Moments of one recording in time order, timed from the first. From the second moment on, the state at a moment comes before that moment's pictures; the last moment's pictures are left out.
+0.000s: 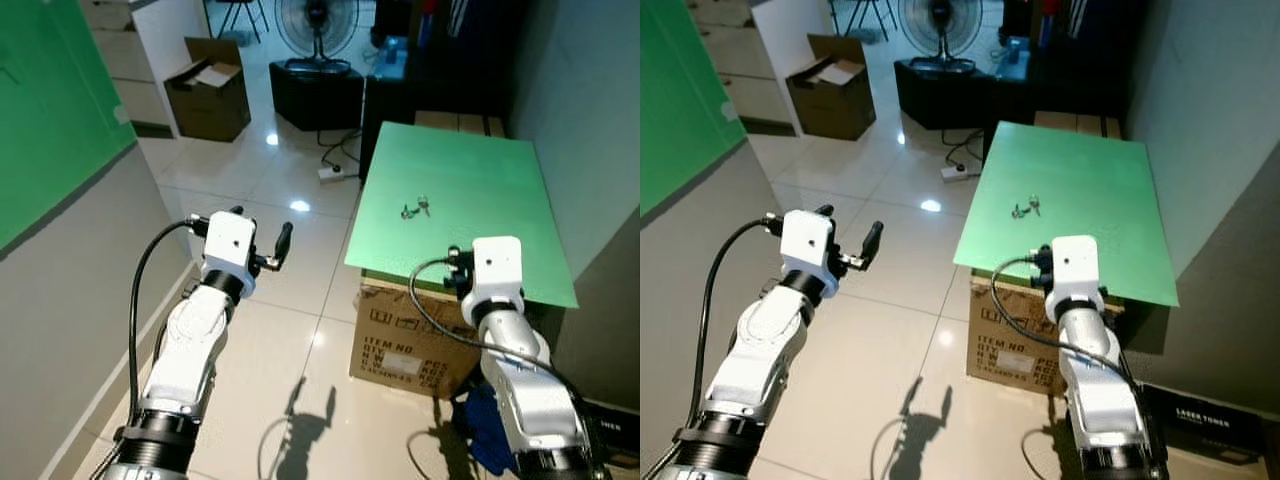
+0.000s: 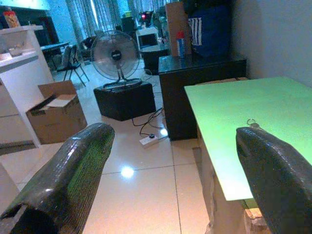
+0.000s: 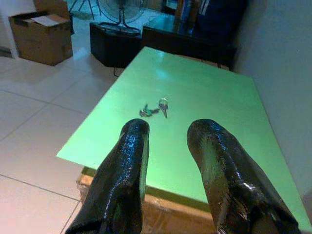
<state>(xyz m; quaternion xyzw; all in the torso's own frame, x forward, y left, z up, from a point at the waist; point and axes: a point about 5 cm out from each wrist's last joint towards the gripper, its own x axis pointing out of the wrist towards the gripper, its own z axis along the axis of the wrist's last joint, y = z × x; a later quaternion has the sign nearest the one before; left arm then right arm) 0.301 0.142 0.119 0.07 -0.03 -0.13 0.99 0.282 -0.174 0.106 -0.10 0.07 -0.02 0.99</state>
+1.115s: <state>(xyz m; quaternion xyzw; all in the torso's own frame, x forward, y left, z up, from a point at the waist) 0.293 0.136 0.117 0.07 -0.02 -0.18 0.98 0.286 -0.169 0.102 -0.09 0.08 -0.01 0.99</state>
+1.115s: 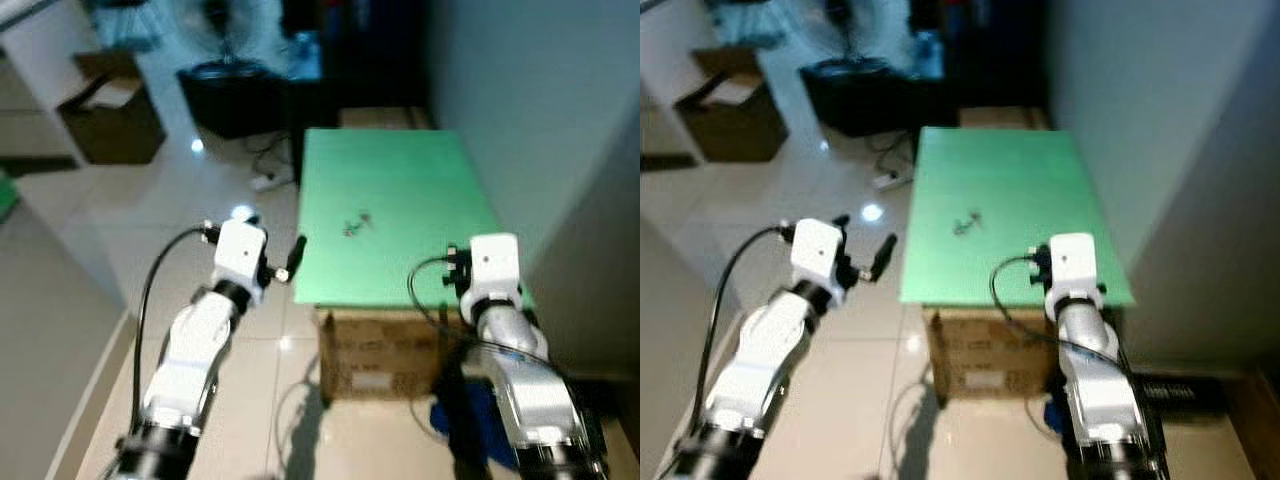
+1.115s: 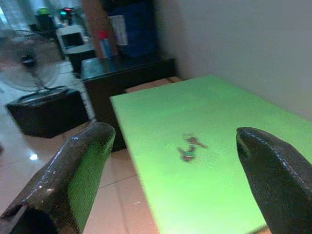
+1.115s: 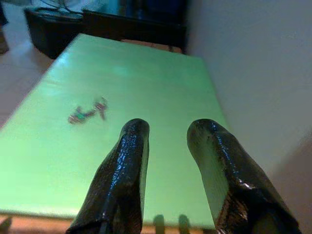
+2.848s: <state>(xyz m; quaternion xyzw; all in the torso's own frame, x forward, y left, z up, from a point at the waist) 0.286 0.148 0.111 0.08 -0.01 -0.17 0.98 0.279 -0.157 0.091 -0.10 0.10 0.03 0.99</state>
